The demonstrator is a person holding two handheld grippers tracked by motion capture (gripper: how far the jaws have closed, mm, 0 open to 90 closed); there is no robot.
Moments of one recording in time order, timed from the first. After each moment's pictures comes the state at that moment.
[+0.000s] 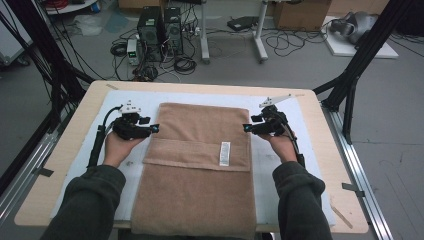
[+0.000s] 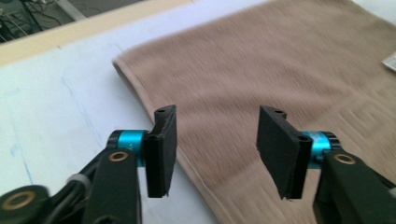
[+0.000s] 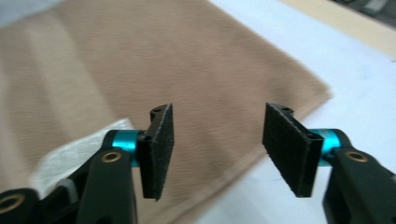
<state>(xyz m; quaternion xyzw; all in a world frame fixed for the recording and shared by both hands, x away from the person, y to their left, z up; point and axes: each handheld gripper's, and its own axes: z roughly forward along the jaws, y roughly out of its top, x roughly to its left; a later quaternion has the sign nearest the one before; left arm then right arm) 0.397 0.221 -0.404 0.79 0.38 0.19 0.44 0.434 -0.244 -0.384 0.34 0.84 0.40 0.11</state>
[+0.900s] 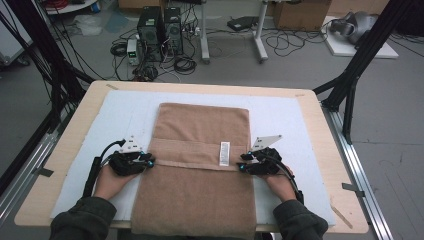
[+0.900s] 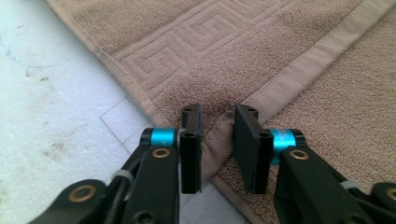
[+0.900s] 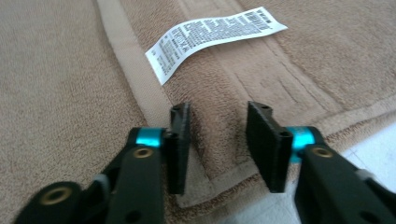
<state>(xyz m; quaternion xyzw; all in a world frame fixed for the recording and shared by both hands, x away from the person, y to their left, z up) 0.326 0.219 -0.442 0.85 0.33 0.16 0.38 0.348 -0.230 -0.443 0.25 0.88 0.39 0.08</state>
